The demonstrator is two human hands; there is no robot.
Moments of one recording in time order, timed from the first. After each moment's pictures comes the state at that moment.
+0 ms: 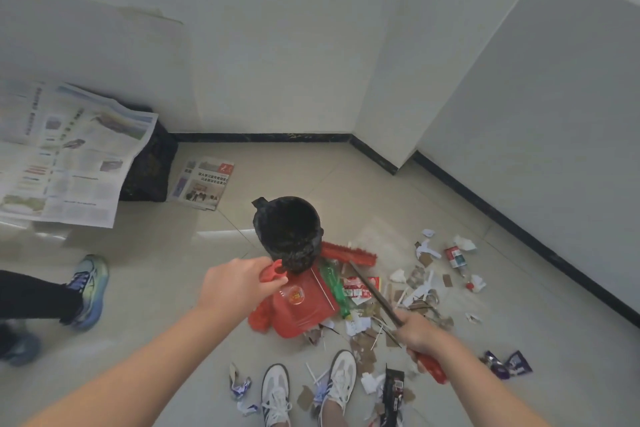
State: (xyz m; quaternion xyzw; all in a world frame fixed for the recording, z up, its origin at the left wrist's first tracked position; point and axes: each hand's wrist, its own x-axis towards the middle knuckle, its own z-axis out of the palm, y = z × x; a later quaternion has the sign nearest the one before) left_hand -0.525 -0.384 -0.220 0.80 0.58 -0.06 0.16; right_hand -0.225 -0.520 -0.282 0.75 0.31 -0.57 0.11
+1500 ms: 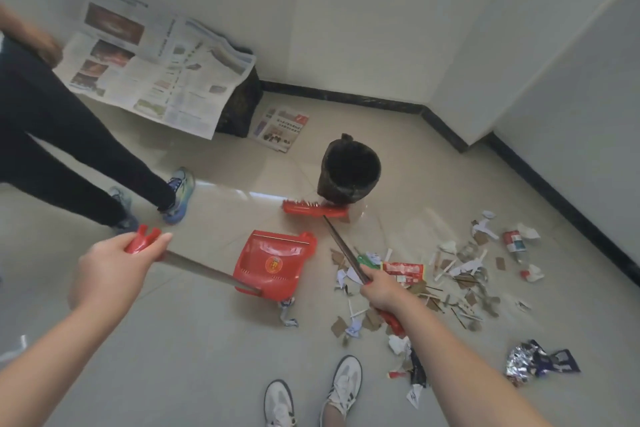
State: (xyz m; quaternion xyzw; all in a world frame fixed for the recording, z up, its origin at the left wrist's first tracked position) left_hand -0.816 -0.610 -0.181 0.44 0.86 0.16 0.20; right_hand -0.427 -0.616 -0.325 0.69 0.47 -0.55 0.06
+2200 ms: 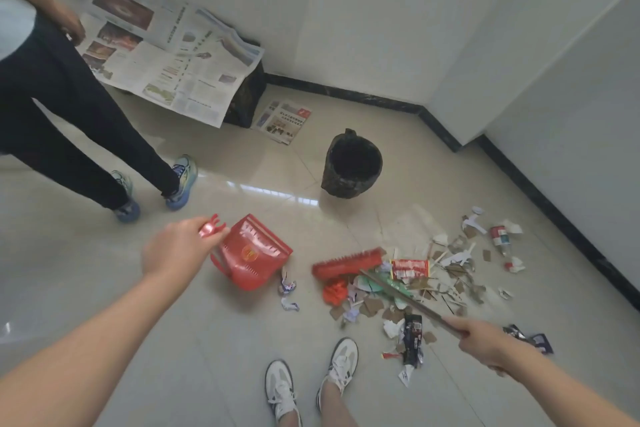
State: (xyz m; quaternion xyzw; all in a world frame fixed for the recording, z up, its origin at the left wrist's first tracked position) left_hand -0.814 -0.622 -0.192 0.57 0.80 0.02 0.18; right_hand -0.326 -0.742 -0.249 0.68 0.49 -0.44 0.32
